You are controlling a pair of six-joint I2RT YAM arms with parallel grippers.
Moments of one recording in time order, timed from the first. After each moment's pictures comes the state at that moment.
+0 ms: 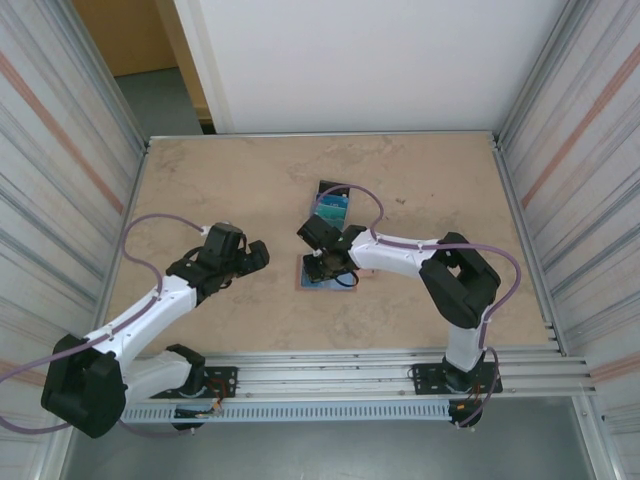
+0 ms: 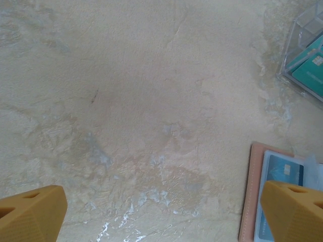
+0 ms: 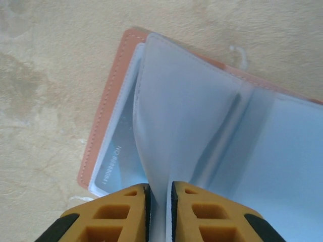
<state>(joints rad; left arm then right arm) -0.46 1.09 0.64 -0.45 -0.15 -0.71 0.89 1.85 1.22 -0.56 0.02 0.57</state>
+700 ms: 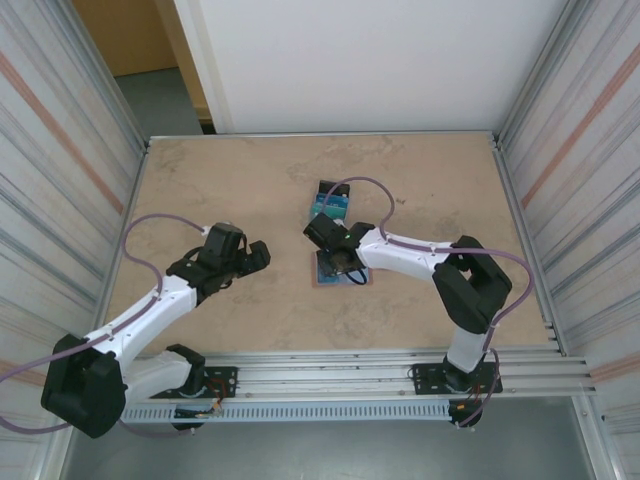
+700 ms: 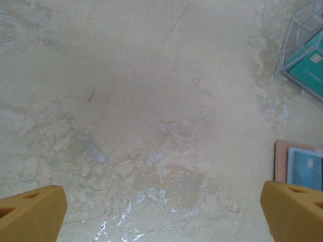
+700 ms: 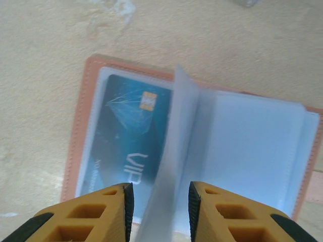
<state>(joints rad) -0.47 1.09 0.64 -0.45 -0.15 -0.71 0.87 1.79 1.21 -0.66 0.24 0.58</state>
